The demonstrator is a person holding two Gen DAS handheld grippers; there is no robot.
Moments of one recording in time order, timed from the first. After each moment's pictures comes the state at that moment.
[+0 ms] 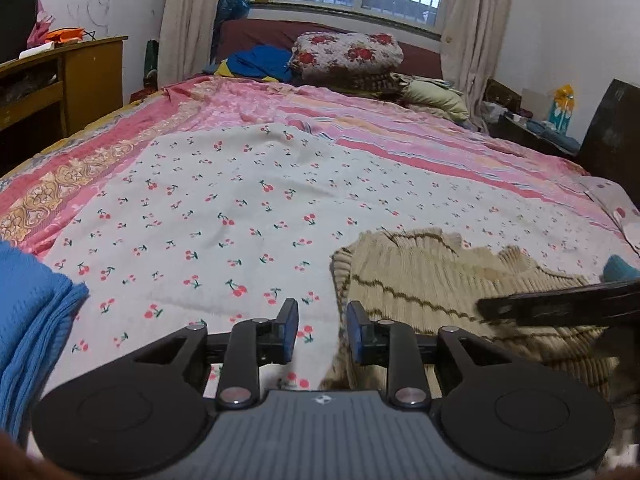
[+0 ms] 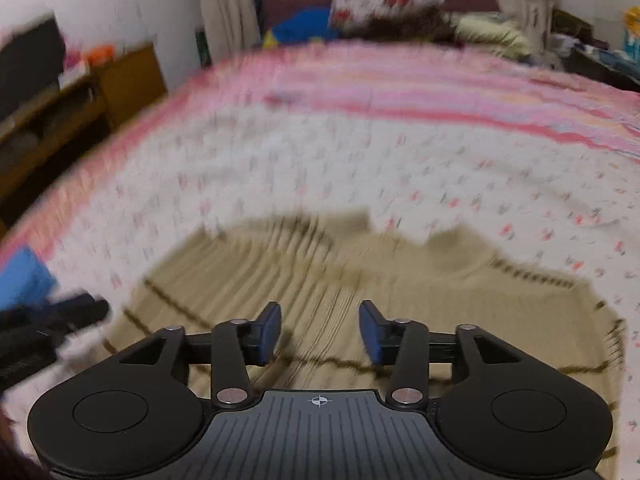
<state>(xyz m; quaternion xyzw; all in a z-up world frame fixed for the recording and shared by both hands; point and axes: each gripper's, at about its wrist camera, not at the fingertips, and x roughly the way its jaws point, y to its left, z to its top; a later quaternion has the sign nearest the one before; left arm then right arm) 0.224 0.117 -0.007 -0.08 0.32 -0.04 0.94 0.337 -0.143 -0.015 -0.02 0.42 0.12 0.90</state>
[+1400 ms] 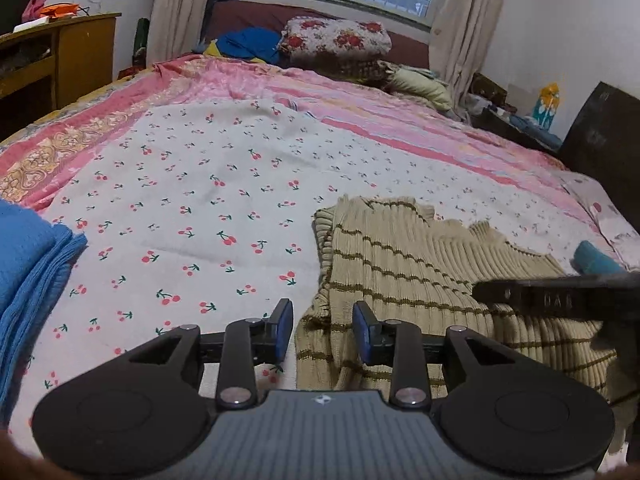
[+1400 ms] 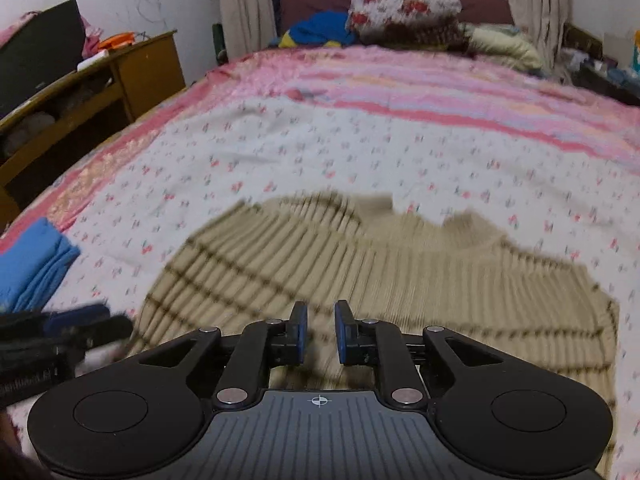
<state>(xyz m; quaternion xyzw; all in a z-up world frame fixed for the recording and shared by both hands) 0.194 0.121 -0.009 -0.11 0.35 -0.06 0.93 0.287 -0.140 0.000 -0.02 0.40 0.15 0.91</state>
